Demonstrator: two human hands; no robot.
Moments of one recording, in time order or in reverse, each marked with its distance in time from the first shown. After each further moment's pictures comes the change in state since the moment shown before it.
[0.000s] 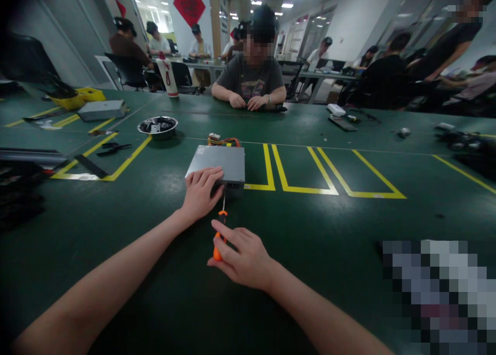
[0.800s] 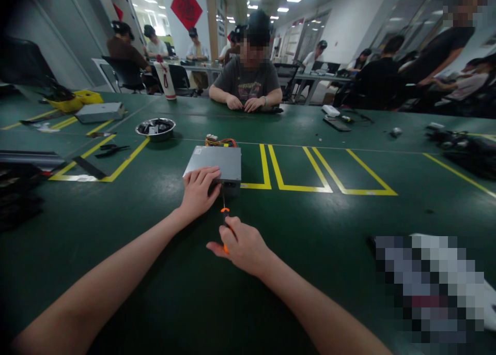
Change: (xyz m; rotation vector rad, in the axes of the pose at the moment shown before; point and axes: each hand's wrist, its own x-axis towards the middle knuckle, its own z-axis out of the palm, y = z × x) left_hand 0.000 0.002 0.001 -0.001 0.014 -0.011; right_hand 0.006 0.003 0.002 -0.287 0.125 0.061
